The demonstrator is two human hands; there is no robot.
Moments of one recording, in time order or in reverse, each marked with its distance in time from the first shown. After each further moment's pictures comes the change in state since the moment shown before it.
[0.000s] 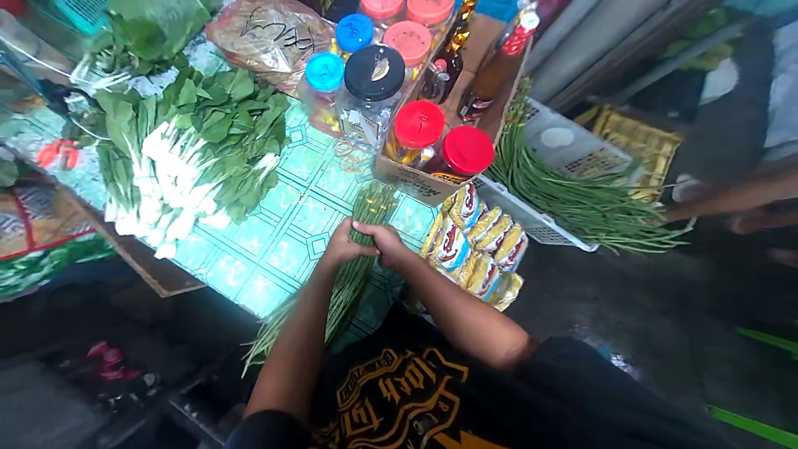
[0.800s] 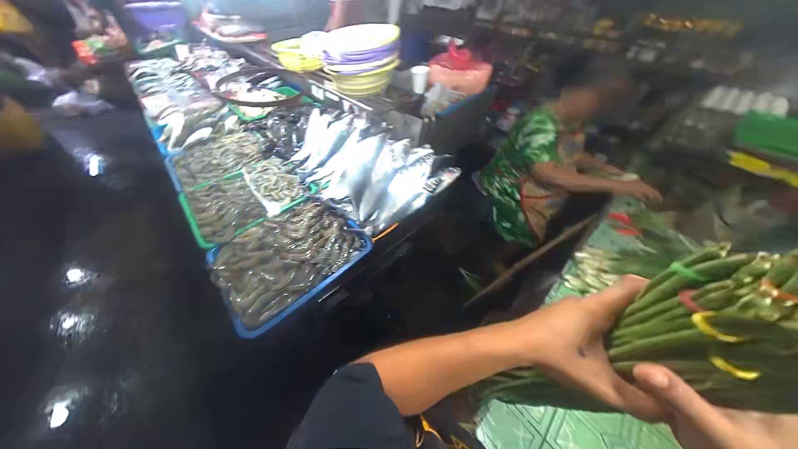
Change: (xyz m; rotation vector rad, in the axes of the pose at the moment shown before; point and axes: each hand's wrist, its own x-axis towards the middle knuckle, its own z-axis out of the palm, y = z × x) left_hand -0.508 0.077 0.076 0.028 1.422 0.887; right_hand -0.420 0.046 0.102 -0.489 -1.822 -1.081
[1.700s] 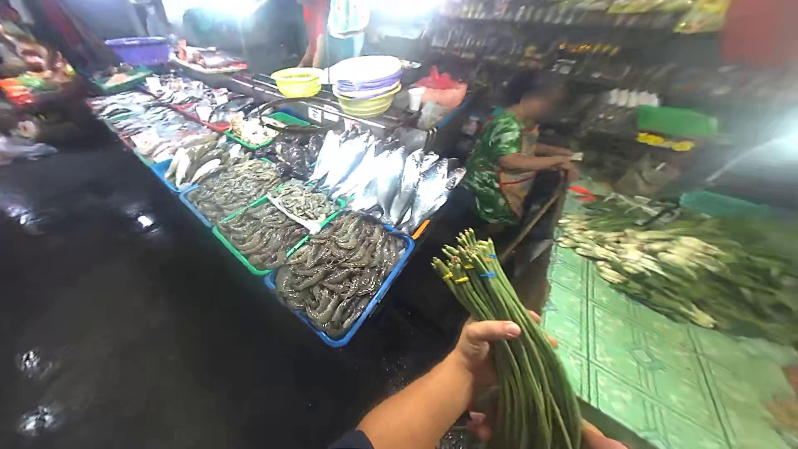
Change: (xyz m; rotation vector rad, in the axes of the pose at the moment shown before) left_hand -0.244 0.100 -0.072 -1.322 0.282 -0.369; right_hand -0.209 -0.004 0.211 0.952 -0.436 0.607
